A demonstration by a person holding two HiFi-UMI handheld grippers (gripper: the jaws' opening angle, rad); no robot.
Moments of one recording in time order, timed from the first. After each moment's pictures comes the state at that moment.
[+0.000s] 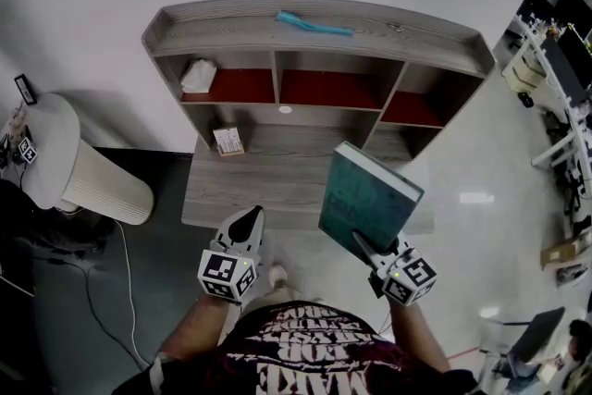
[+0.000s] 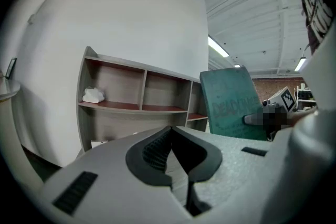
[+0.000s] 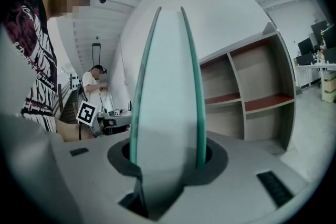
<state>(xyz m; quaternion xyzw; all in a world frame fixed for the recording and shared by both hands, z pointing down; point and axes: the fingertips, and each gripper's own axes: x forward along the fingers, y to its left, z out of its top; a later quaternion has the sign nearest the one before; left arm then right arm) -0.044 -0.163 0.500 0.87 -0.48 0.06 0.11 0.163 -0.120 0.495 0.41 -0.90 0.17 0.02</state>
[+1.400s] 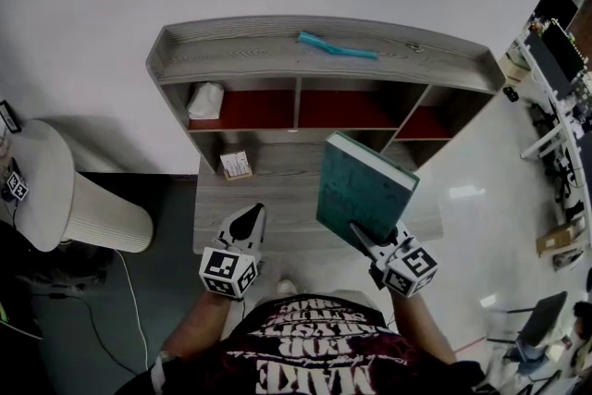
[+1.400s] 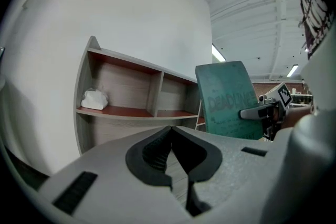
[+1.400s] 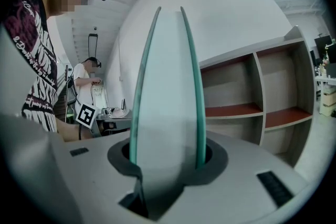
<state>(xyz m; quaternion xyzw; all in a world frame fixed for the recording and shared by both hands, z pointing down) -0.112 -0.251 0.498 0.89 -0.43 0.04 0.12 0.076 -0.204 0.467 0.43 -0.89 0.14 0.02</state>
